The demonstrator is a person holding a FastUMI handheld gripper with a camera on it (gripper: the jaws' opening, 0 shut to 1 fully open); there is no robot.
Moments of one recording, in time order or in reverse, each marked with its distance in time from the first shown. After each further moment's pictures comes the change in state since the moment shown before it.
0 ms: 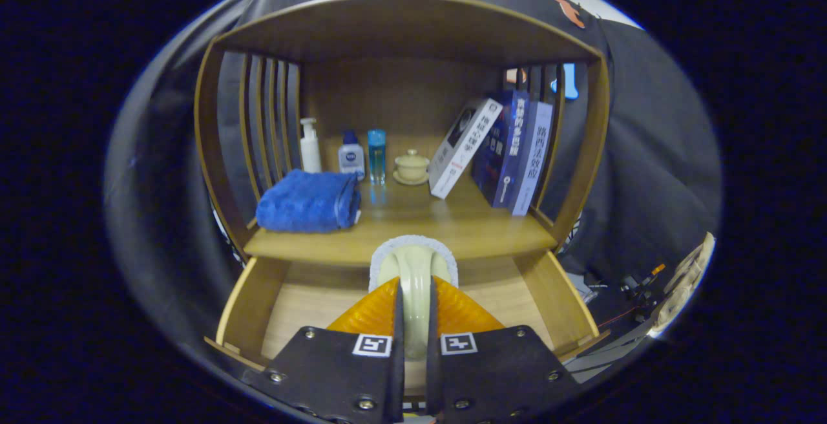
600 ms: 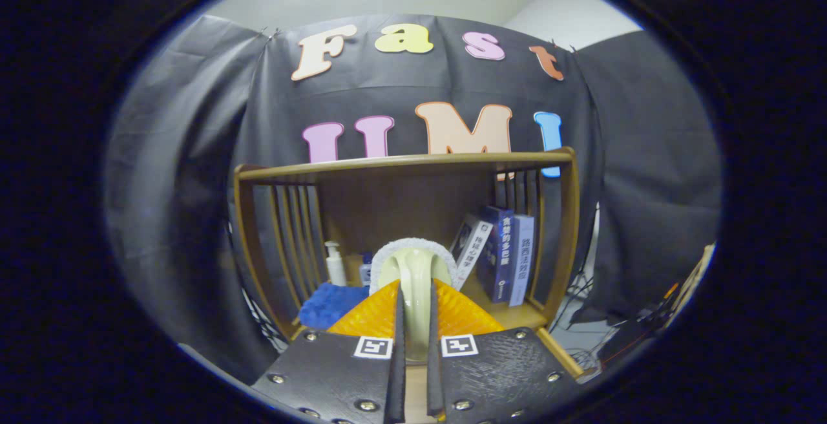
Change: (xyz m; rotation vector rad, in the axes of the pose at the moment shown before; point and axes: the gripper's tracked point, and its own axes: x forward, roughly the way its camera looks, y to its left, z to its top) arm -0.067 -0.016 0.141 0.104 -0.379 0.067
